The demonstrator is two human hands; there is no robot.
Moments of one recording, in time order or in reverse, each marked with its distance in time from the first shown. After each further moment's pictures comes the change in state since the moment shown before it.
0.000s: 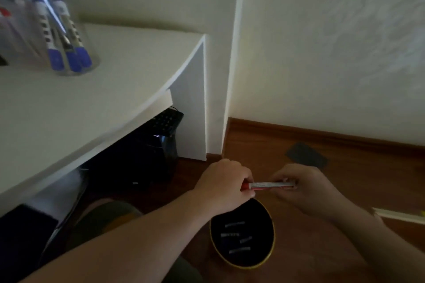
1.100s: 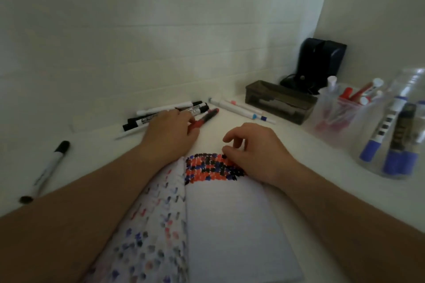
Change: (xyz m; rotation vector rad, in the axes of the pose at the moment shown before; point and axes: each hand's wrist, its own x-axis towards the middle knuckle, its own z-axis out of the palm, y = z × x) left_hand -0.387 -0.383 -0.259 0.321 0.718 -1.147; right_hand 0.286 -0.562 0.206 0.006 -0.203 -0.811
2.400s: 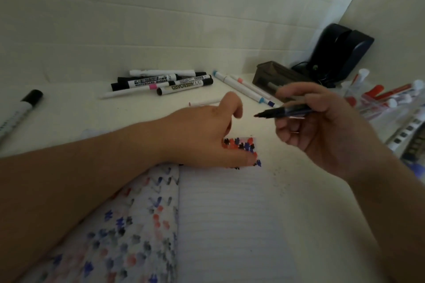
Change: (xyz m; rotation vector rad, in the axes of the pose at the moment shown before) left_hand -0.034 0.049 -0.023 -0.355 -0.388 0.384; right_hand -0.014 0.025 -0.066 1.118 -0.128 0.091
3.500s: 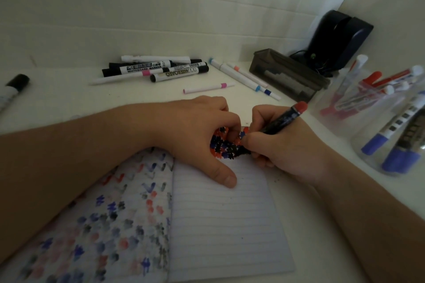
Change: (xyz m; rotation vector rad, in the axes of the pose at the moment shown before) left_hand 0.001 -0.002 -0.006 0.183 -0.246 0.054; right_hand -0.010 0.026 0.041 -0.528 -0.010 0.129
